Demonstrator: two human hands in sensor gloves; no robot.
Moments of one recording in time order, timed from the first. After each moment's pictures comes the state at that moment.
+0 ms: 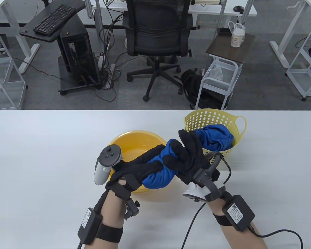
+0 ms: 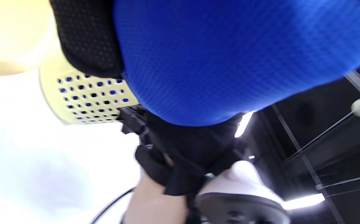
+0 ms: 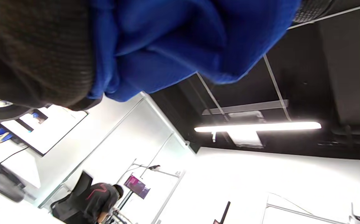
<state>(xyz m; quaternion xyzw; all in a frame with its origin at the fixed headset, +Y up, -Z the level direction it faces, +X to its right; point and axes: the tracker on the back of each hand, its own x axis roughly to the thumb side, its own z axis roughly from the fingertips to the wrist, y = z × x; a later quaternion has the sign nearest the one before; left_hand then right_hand) -0.118 -0.634 -0.343 -0.21 -0.27 0.58 0.74 0.105 -0.612 -0.318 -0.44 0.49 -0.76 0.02</state>
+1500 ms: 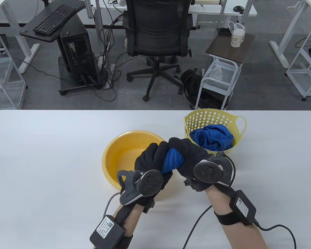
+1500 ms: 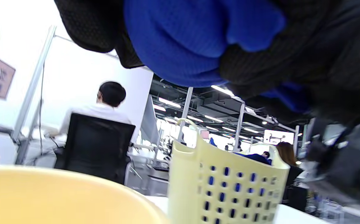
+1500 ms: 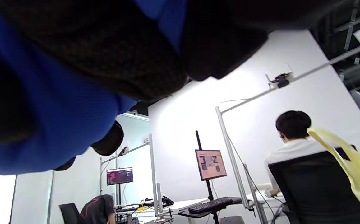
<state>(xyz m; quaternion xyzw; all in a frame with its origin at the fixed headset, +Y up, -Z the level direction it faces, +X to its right) -0.060 -0.612 -0.304 0.20 -0.16 0.11 0.96 0.121 -0.600 -0.350 -0.28 0.28 -0.88 -0.25</state>
